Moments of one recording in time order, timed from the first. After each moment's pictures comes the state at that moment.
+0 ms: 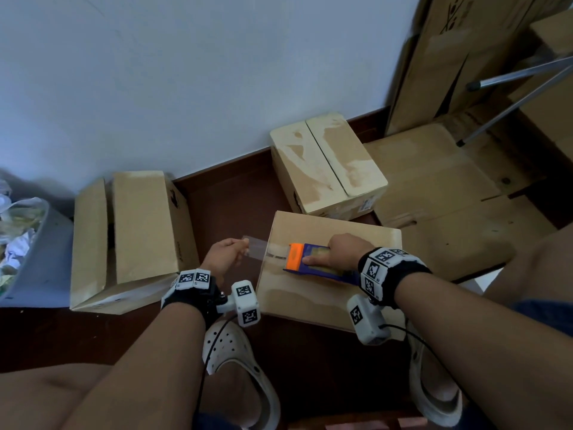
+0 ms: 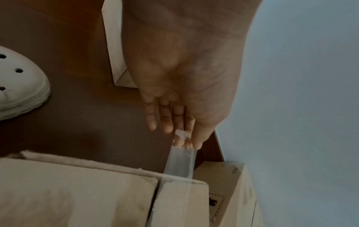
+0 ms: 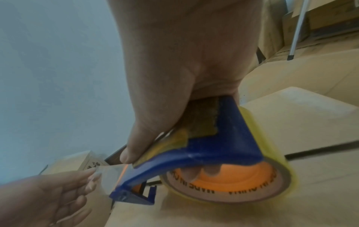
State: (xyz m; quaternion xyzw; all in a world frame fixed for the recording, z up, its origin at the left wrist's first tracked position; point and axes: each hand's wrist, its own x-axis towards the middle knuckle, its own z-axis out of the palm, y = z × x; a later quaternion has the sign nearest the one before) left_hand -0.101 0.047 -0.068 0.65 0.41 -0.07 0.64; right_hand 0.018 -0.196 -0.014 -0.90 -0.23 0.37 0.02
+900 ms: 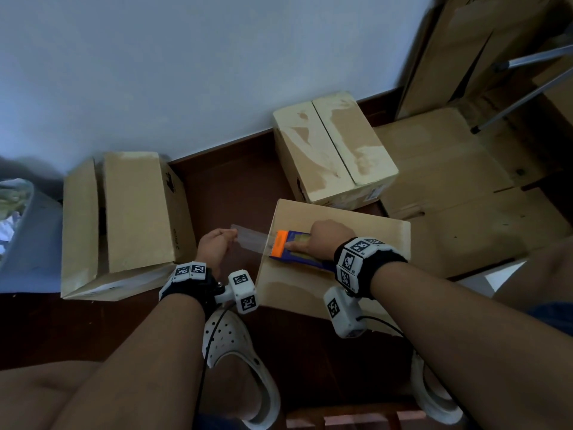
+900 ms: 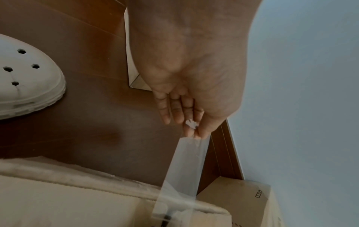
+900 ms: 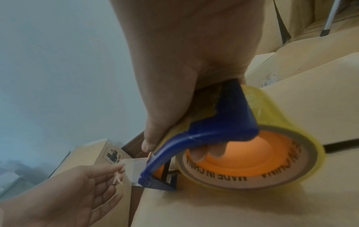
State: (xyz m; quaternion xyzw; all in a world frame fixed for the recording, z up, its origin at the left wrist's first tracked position) left_hand -0.100 0.057 -0.090 0.61 0.49 0.00 0.62; right_hand 0.013 -0.151 -0.021 -0.91 -0.24 0.35 0.02
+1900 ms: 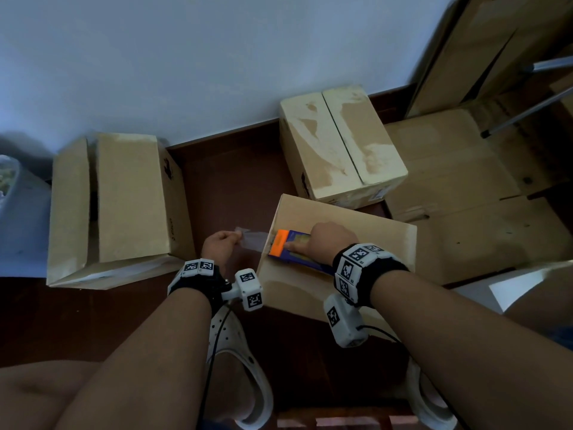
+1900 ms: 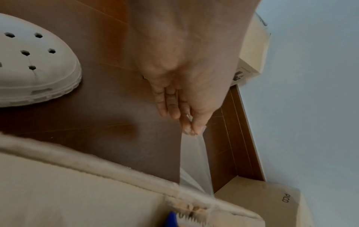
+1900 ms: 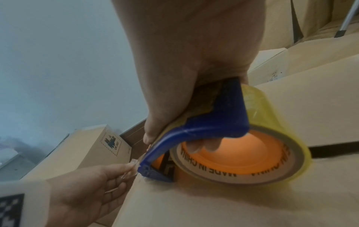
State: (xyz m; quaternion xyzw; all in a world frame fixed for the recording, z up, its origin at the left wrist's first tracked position) left_hand -0.105 0.054 -0.125 0.62 0.52 -0.03 0.59; right_hand 0.008 -0.139 -0.033 -0.92 -0.21 0.34 -0.03
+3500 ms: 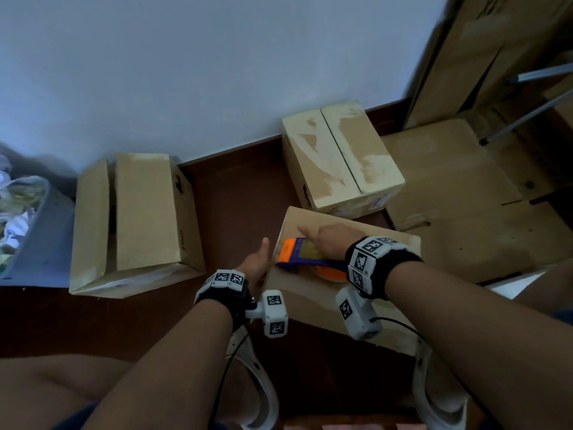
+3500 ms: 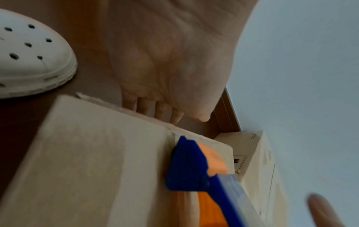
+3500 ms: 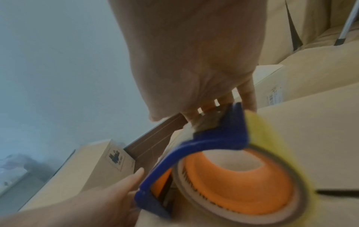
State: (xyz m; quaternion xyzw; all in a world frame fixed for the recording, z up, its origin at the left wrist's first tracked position) left_hand -0.092 0.004 -0.099 0.56 0.49 -0.23 0.63; right_hand 0.024 -0.155 -0.017 -0.89 -0.25 0.36 0.09
